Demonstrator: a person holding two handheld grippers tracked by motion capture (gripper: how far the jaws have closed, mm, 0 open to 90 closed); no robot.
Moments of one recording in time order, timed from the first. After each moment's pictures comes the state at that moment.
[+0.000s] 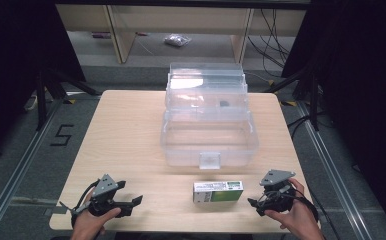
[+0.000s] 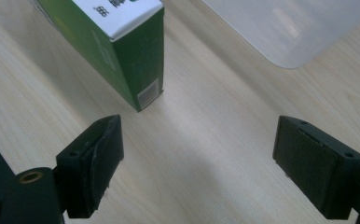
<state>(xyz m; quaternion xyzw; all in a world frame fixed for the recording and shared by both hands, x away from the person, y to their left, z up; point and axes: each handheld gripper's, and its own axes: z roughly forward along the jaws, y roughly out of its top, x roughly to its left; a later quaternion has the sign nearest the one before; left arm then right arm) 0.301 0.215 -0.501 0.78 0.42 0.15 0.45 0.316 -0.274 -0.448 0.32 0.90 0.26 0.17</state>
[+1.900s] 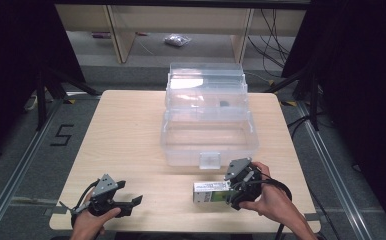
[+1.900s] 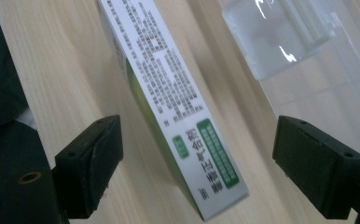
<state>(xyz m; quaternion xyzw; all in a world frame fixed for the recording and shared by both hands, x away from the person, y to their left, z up) 0.302 0.216 -0.501 0.78 0.42 0.15 0.45 0.335 -0.186 -0.408 0.18 0.95 0.21 0.14</state>
